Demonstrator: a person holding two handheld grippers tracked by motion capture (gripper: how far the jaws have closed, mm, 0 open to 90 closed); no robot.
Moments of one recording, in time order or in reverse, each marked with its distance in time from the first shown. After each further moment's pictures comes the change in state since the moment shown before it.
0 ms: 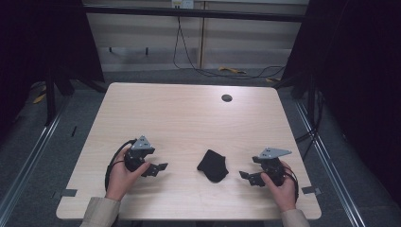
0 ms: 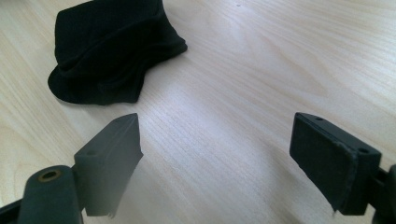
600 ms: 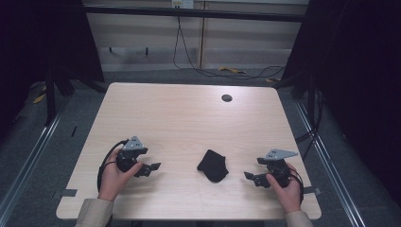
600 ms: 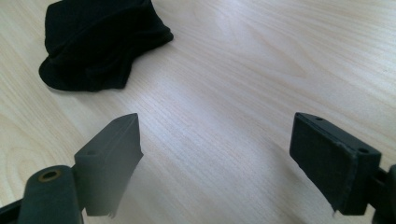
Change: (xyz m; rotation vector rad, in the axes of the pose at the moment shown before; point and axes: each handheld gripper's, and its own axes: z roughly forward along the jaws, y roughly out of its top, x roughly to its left) left arm 0.014 -0.012 -0.014 -0.006 0.022 -0.003; right arm -0.009 -0.011 -0.009 -0.006 -0.008 0.022
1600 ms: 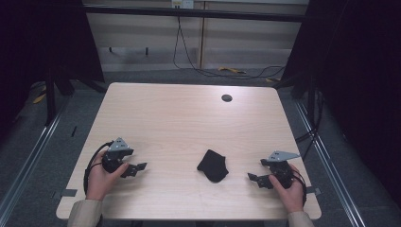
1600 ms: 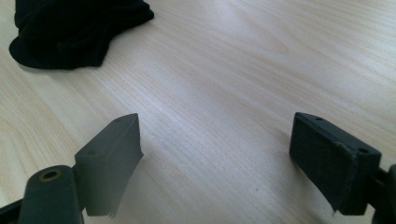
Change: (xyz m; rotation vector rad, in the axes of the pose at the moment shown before) left arm 0.029 -0.029 -0.018 0.019 0.062 -0.048; right arm -0.010 -0.012 0.000 0.017 -0.023 -0.005
